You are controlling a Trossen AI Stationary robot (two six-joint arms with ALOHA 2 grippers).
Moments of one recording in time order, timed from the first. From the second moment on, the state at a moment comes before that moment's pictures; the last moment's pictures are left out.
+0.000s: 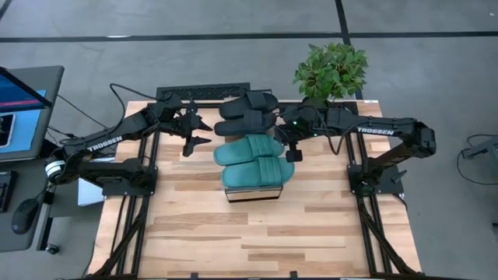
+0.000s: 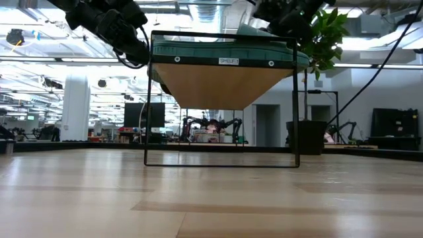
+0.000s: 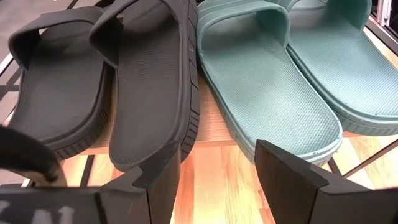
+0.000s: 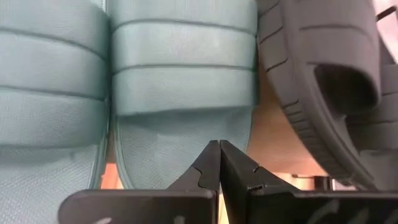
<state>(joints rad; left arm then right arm) 0.61 1.01 0.79 -0.37 0.49 0.37 -0.23 1.41 1.21 -0.68 0.00 -0.49</state>
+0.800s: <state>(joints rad) 0.61 1.01 0.79 -0.38 0.49 0.37 -0.15 1.43 1.21 -0.70 -0.20 -0.46</state>
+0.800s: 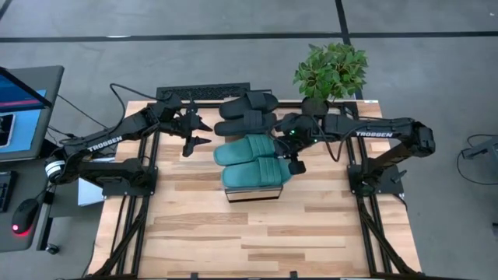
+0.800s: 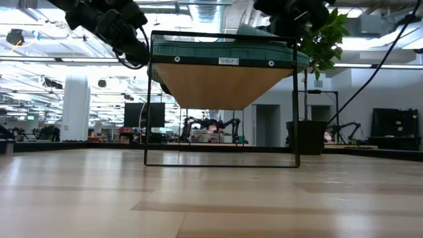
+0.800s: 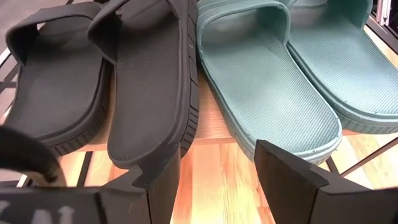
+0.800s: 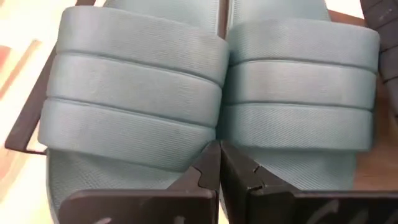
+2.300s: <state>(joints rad) 0.61 1.01 0.79 -0.41 0.49 0.36 -0.22 1.43 1.21 -0.68 -0.10 -0.43</state>
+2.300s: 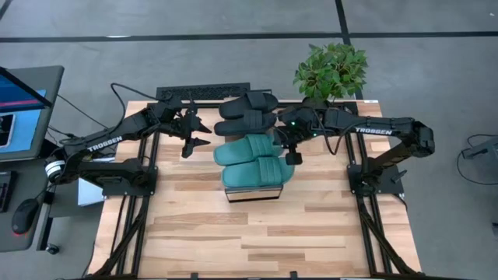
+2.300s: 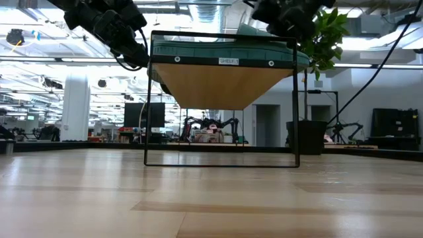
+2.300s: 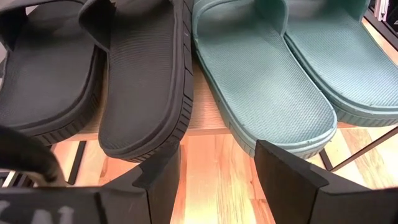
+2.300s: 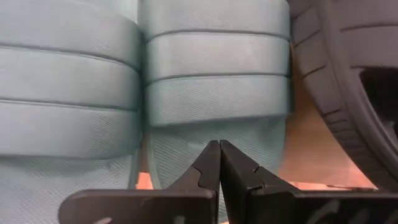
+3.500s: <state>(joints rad) 0.57 1.01 0.79 -0.41 0.50 0.37 -0.08 1.48 1.27 -0.73 -0.14 -0.40</state>
